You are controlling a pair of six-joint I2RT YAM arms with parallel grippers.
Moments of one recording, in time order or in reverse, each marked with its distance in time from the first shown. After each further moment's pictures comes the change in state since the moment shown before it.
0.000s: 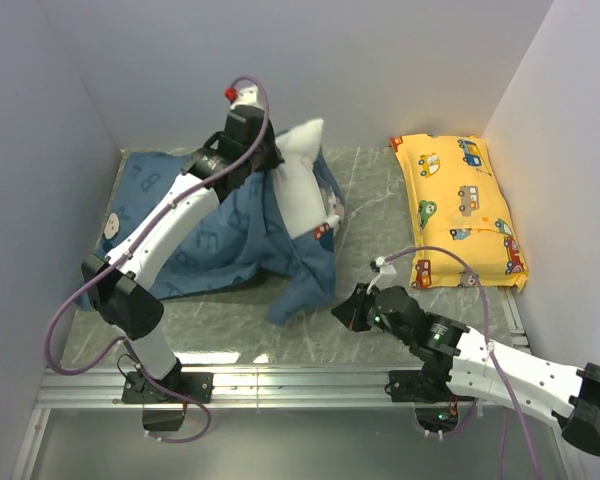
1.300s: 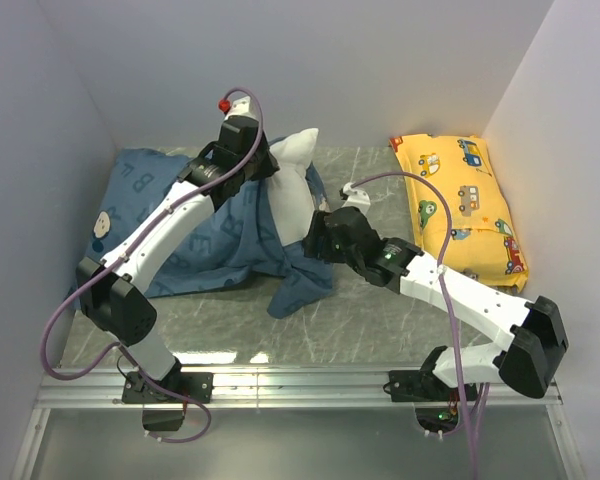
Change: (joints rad) left arm 0.051 -0.045 -0.126 0.086 0.035 -0.039; right arm -0.130 0.620 0.703 -0.267 0.185 -0.109
